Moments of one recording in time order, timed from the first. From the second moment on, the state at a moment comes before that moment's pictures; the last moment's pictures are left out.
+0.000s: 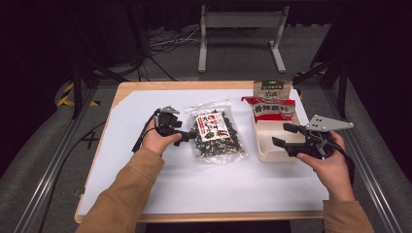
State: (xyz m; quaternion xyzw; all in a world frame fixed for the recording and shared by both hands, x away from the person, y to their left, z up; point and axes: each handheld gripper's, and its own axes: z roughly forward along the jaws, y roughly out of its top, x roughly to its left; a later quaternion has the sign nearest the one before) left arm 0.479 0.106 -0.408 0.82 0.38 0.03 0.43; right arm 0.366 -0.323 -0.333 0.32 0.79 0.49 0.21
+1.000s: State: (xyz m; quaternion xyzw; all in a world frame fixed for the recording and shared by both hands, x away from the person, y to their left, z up) left arm 0.492 0.075 -0.443 0.83 0.40 -0.01 0.38; right arm 0.364 -0.320 -0.335 0.32 0.79 0.49 0.20
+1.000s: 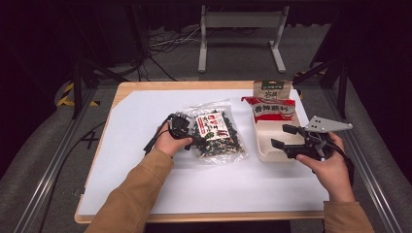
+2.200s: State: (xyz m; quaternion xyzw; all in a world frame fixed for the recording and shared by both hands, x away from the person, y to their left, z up) left arm 0.487 0.084 -0.442 0.79 0.44 -0.11 0.41; right arm 0.366 -0.318 -0.341 0.32 0.79 0.48 0.20
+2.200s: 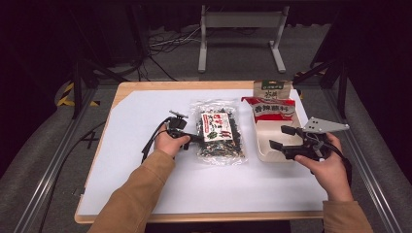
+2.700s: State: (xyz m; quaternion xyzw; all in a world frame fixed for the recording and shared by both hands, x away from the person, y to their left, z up) left arm 0.462 0.095 -0.404 0.79 0.41 -0.05 0.46; right arm 0.366 -0.316 -0.342 0.32 0.79 0.48 0.20
